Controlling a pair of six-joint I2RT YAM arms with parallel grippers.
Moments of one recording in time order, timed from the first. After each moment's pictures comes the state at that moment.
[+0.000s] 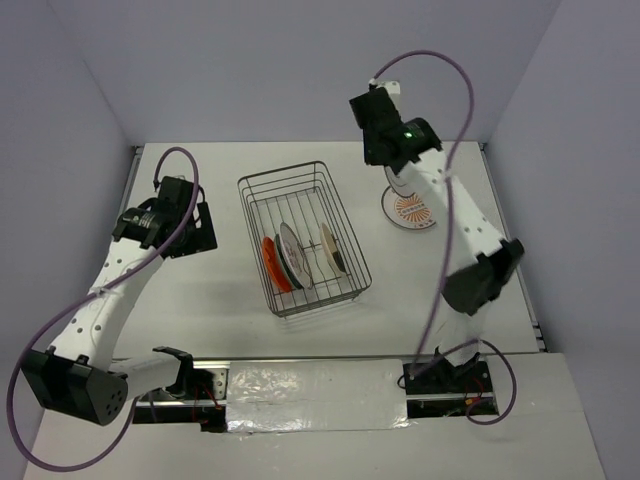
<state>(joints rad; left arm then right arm) -0.23 1.16 1.21 -1.09 -0.36 -0.45 0.55 1.76 2.13 -1.08 0.54 0.33</state>
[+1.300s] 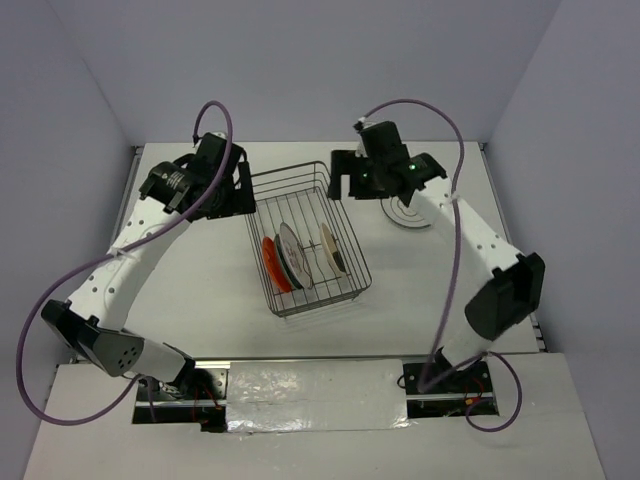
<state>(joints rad) -0.47 1.43 1.70 -1.20 -0.39 -0.54 0.42 1.68 1.66 -0.79 0.00 0.37</state>
